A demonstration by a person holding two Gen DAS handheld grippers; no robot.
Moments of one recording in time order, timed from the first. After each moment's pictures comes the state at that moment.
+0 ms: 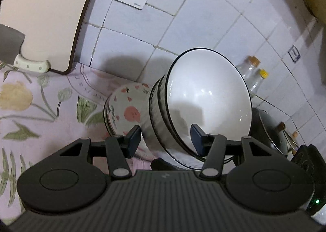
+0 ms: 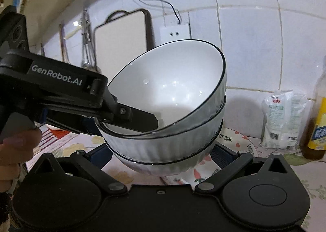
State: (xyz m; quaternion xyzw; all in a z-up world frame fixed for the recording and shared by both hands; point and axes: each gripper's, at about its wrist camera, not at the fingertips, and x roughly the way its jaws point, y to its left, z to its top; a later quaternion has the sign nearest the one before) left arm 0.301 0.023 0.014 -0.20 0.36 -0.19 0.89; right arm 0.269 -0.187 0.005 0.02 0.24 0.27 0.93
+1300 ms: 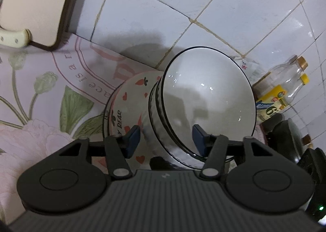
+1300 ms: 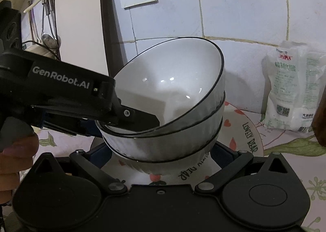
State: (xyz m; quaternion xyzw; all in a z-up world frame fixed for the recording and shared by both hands) left arm 0.399 0.007 -0.067 -0.22 0.41 -0.16 0.87; right arm 0.365 -0.189 -0.067 0.01 0.33 0.24 0.91
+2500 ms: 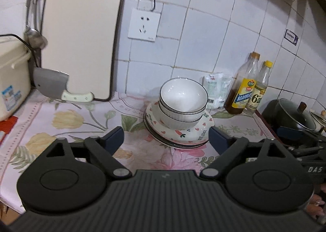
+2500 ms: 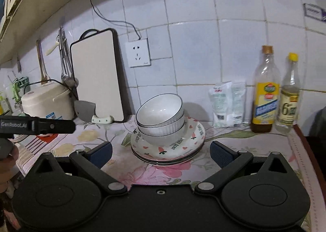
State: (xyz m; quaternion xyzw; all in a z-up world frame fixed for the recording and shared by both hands) left arm 0.168 0.040 0.040 -0.07 0.25 -0.12 0.96; right arm 0.165 -0.259 0.055 0.05 0.25 0.17 0.95
